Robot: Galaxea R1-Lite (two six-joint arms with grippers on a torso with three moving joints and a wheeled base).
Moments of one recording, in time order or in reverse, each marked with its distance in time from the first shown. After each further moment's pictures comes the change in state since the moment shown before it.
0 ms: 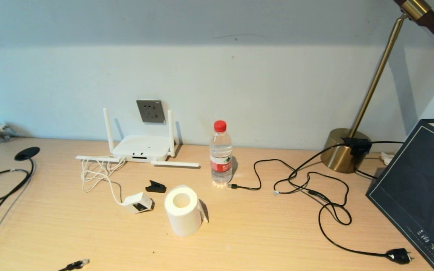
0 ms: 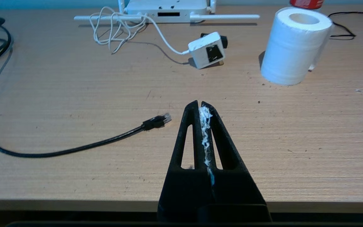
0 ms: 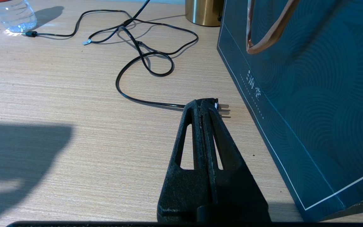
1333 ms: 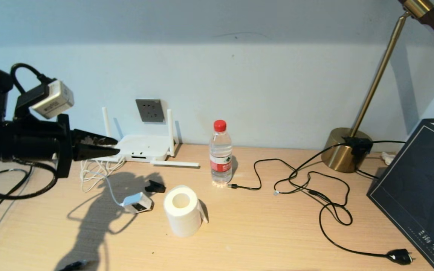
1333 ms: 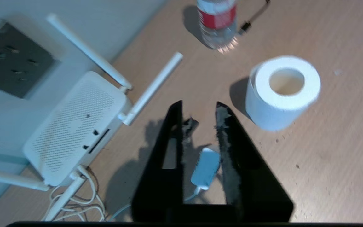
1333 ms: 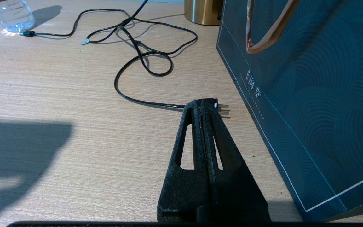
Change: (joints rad) left arm 0.084 1.569 -1.226 0.347 -0.755 0.899; right arm 0.000 0.000 0.000 -0.001 -0.001 0.000
